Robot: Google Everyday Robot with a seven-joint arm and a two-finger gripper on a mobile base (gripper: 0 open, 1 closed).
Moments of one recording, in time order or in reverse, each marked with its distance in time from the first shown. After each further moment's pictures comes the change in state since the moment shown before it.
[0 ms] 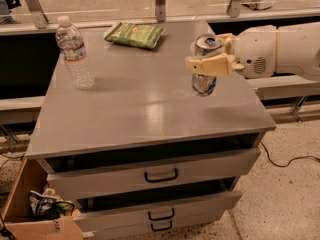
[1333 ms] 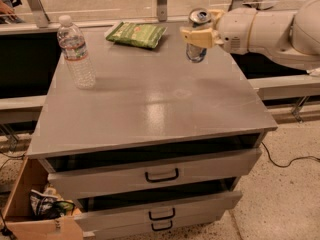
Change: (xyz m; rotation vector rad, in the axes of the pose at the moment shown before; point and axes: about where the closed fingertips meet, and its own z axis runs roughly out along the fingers) arm -0.013 -0.107 0.038 0.200 -0.107 -0.114
